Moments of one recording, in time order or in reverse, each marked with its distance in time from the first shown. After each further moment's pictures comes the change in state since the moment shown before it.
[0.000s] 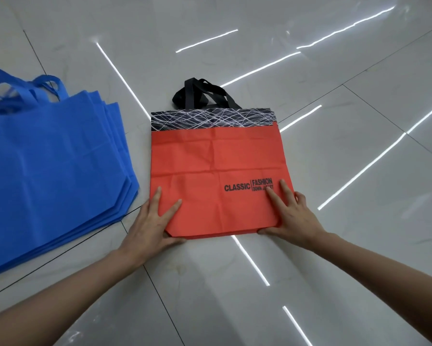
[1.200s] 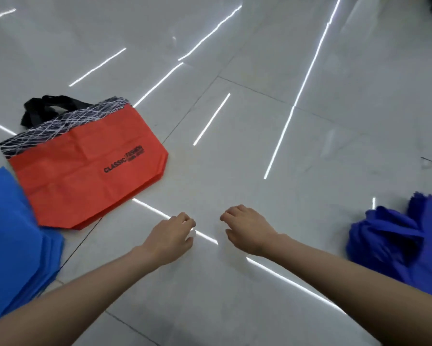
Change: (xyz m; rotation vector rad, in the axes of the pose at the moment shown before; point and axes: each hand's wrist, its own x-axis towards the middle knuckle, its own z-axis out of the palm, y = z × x) left_hand 0.014 0.157 -0.006 0.257 -0.190 0.662; right_hand -0.122 -0.020 -0.009 0.008 0.097 0.098
